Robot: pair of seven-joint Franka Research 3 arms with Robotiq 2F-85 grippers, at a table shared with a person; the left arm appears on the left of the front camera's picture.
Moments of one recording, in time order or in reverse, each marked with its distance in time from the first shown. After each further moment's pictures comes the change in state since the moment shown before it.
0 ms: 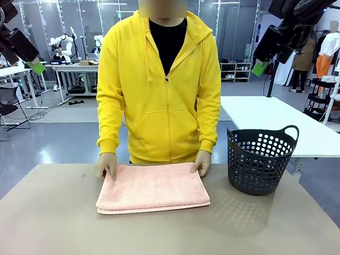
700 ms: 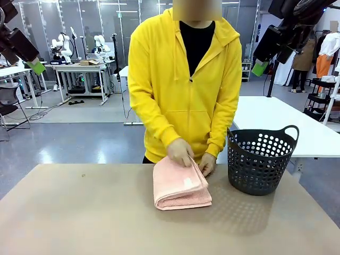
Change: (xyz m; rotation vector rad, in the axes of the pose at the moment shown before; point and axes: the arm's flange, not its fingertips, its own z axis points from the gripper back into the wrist) left arm 0.000 0.000 0.000 0.000 0.000 0.000; right arm 0.000 0.000 0.000 0.001 0.000 0.001
